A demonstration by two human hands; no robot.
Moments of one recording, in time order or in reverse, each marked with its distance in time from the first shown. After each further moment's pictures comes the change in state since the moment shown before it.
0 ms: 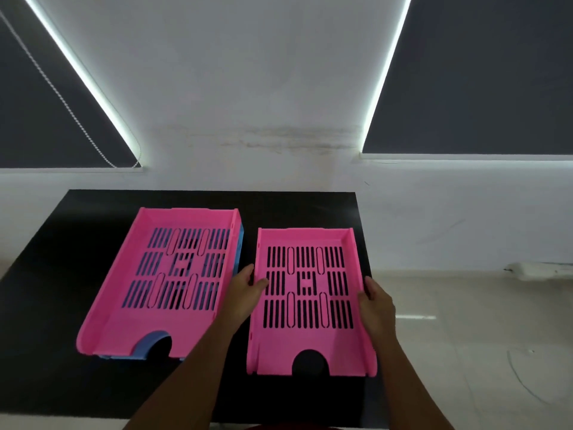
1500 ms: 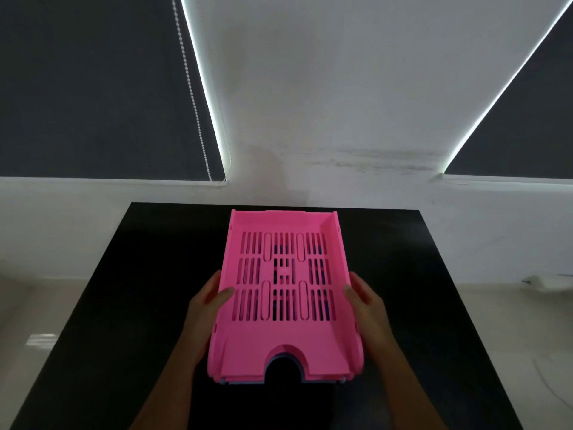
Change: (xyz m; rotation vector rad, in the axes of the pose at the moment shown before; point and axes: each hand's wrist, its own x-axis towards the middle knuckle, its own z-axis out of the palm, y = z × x) left_hand 0.047 -0.117 -0.318 -0.504 -0.075 0.061; right_hand -0.114 -0.139 0.223 0.441 -0.260 -0.080
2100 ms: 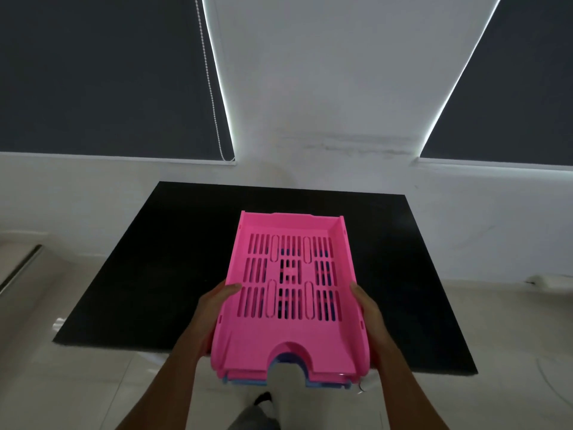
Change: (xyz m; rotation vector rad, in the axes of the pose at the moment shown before) left_hand -0.157 -0.071 0.033 -0.138 -0.059 -0.076; right_hand -0.135 0.058 -0.076 0.323 -0.218 0.159
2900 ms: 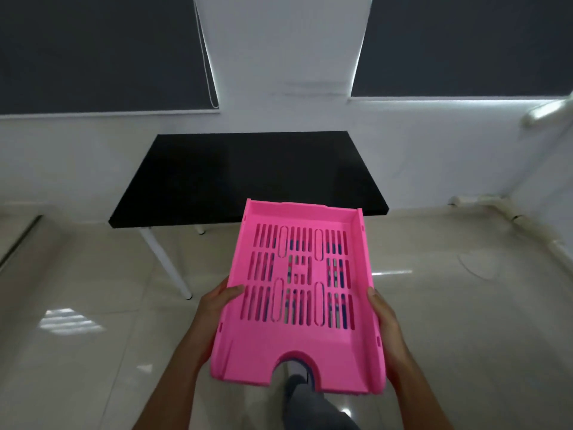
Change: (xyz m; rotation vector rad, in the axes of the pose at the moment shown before) left_hand -0.394 -0.205 -0.051 0.151 -0.169 0.075; right_hand -0.452 0.225 -0.032 -0.045 0.152 -0.232
